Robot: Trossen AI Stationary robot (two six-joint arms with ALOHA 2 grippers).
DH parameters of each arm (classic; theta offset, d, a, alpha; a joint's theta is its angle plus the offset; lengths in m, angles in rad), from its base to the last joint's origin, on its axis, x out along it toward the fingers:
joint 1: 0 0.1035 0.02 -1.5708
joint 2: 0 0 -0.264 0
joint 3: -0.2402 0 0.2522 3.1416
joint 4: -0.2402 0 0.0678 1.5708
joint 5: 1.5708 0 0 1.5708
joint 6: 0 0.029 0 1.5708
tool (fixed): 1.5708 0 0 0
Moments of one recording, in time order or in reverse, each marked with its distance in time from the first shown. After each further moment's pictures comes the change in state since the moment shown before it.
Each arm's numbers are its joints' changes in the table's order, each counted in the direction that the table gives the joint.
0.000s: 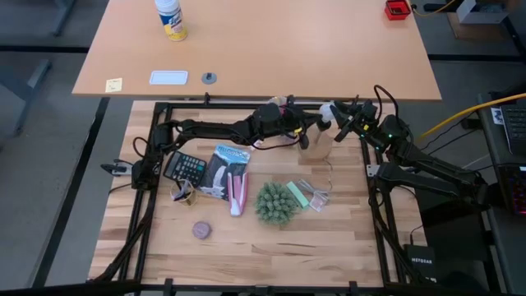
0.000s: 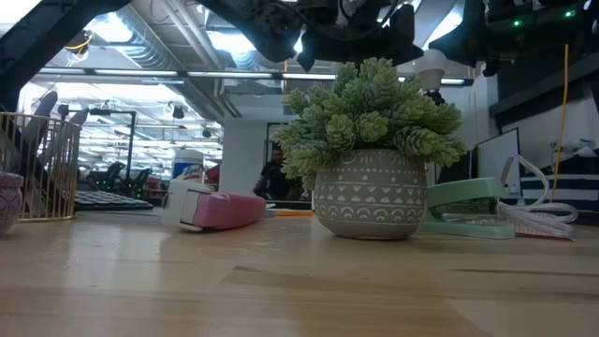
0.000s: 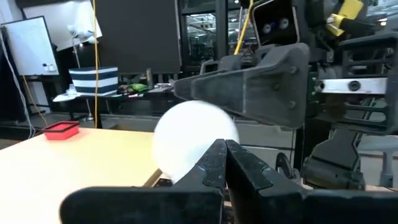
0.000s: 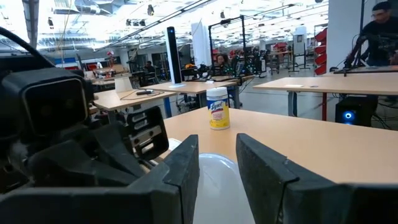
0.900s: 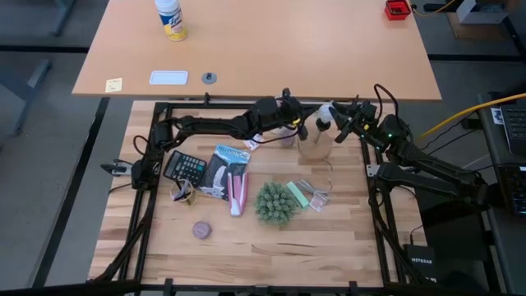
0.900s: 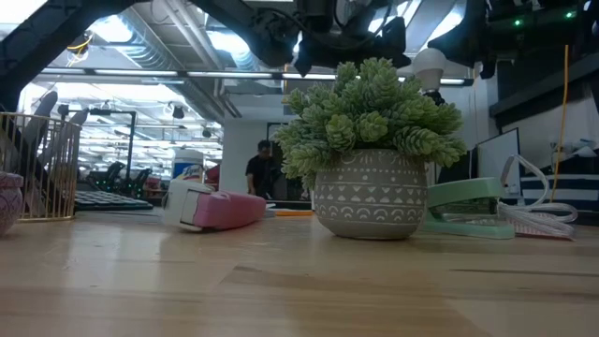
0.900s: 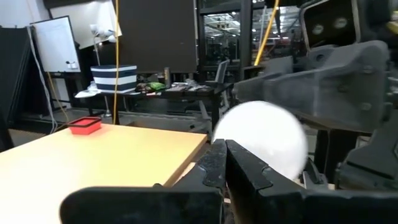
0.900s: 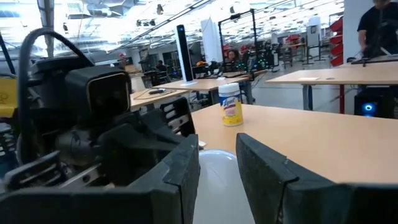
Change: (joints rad) left arm 0.056 0.000 0.000 0.005 -0.024 -0.008; right arm 0.000 0.000 0.001 -0.003 -0.065 0.055
